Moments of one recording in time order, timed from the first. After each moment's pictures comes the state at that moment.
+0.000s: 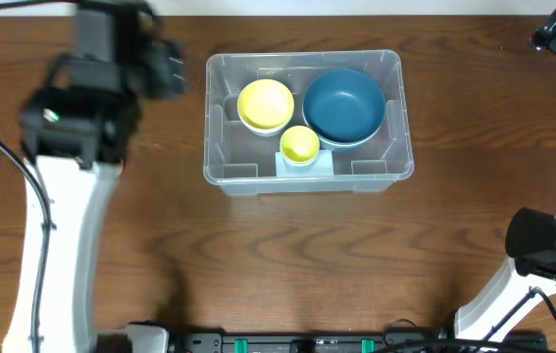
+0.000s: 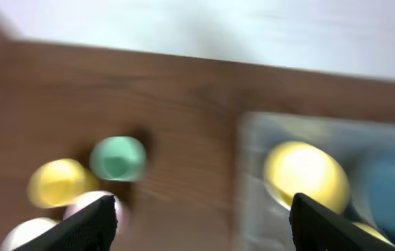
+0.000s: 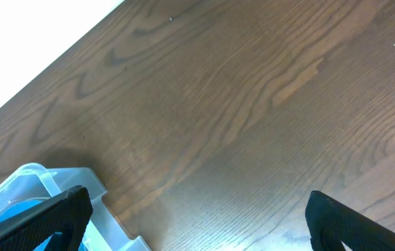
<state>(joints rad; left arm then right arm) -0.11 1.52 1.83 -1.04 -0.22 -0.21 -0.28 2.02 2.56 -1.57 0.10 0.44</state>
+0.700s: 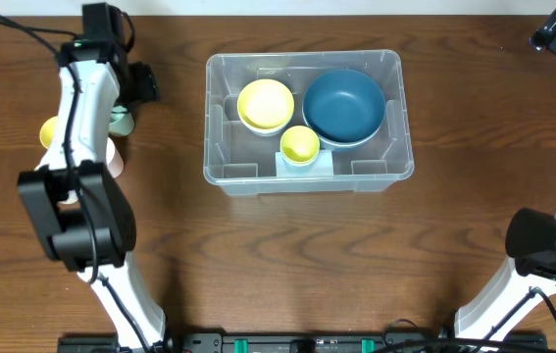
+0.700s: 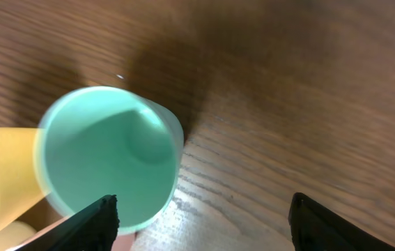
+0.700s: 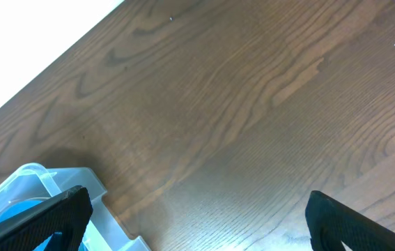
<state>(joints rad) 0.12 2.10 1.81 -0.94 -0.13 -0.21 -0.28 2.02 2.56 -1.57 0.10 0.44</state>
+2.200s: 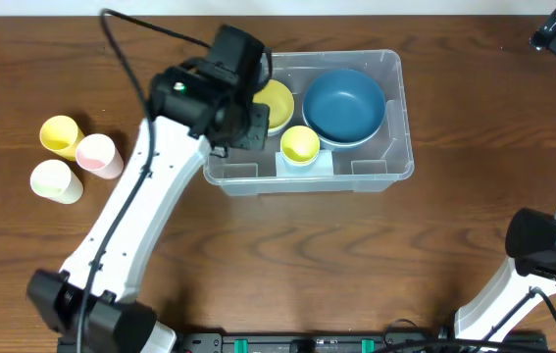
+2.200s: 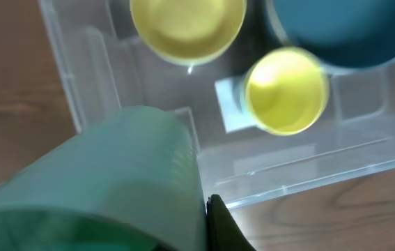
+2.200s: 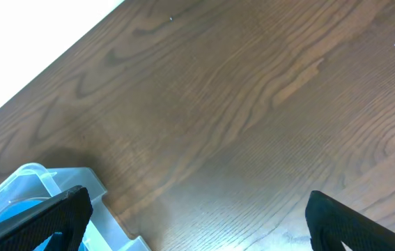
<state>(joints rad) -0.44 1.69 1.73 -1.28 -0.01 -0.25 -0.28 2.02 2.56 -1.57 0.10 0.44</state>
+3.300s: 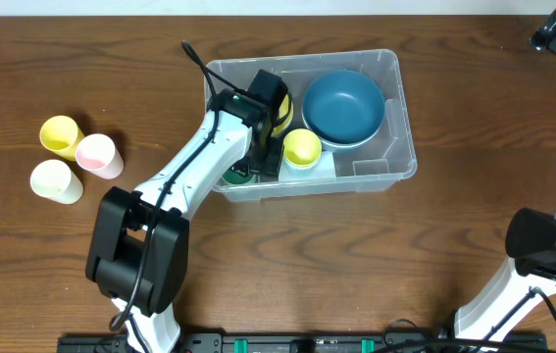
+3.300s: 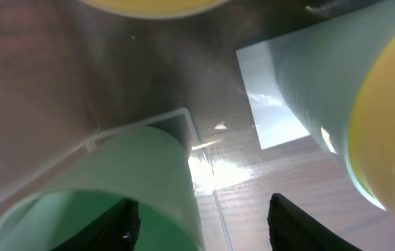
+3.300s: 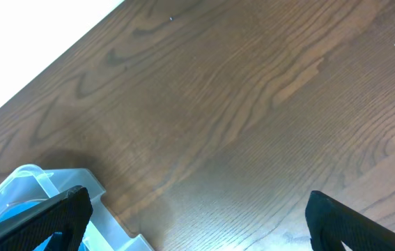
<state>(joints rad) -0.46 1.91 1.48 -1.03 0.01 -0.25 -0.28 2.02 2.56 -1.57 0.10 0.44</state>
